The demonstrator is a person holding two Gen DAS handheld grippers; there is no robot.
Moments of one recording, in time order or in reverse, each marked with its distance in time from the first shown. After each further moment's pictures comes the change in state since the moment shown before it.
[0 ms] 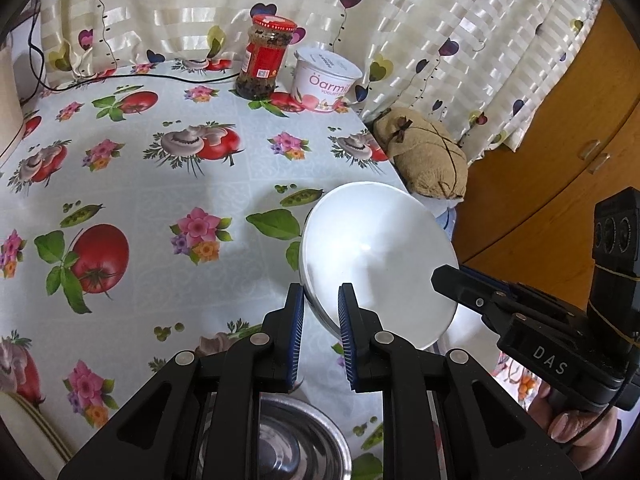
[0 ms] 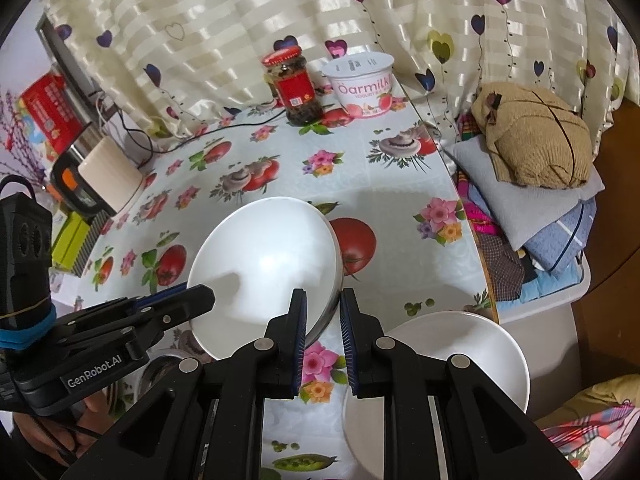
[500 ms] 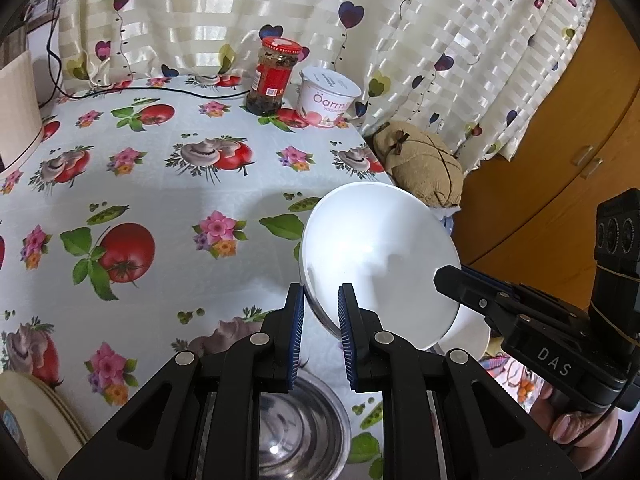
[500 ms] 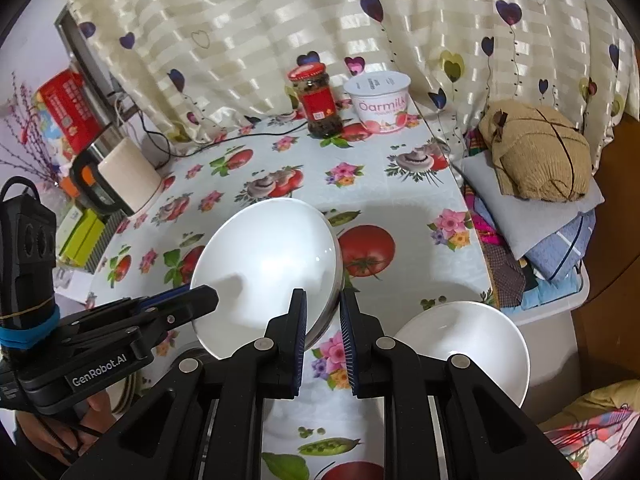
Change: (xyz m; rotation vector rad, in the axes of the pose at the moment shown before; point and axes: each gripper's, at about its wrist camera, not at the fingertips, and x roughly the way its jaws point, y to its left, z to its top) left arm -0.038 0.001 -0.011 -0.005 -0.045 0.009; right arm -0.028 0.028 -0.007 -0.032 -0.037 0.014
